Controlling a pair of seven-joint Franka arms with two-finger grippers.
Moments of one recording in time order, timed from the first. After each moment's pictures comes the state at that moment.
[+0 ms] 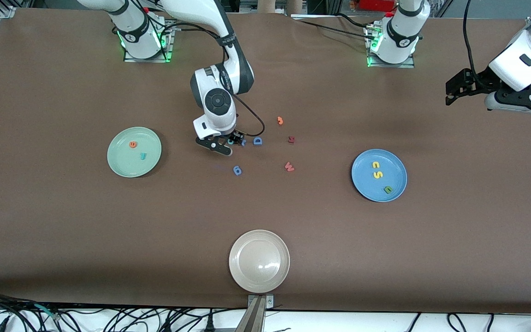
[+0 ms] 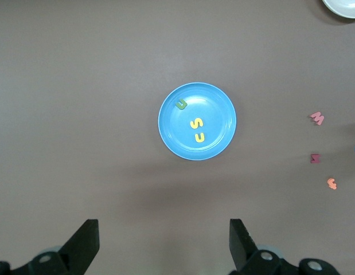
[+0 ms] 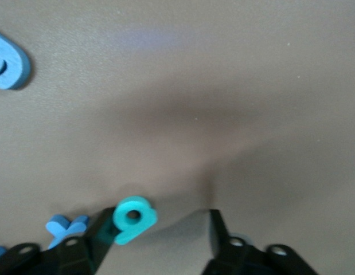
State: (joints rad) left arm 0.01 -0.06 -0.12 -1.65 -0.01 1.55 0.01; right arm 1.30 0.66 -0.60 -1.96 0.51 2.31 0.74
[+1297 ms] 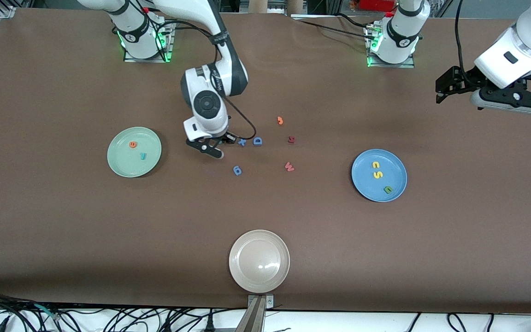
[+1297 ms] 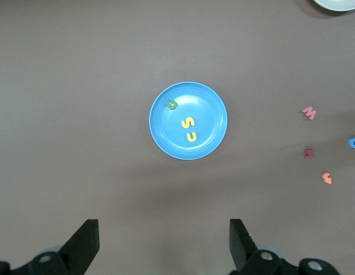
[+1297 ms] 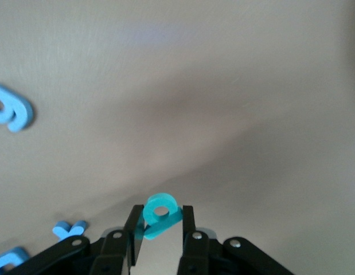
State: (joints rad) left arm 0.01 -0.06 -0.16 -1.65 -0.01 1.55 0.01; right arm 1.31 0.59 -0.72 -1.95 0.51 2.15 0.70
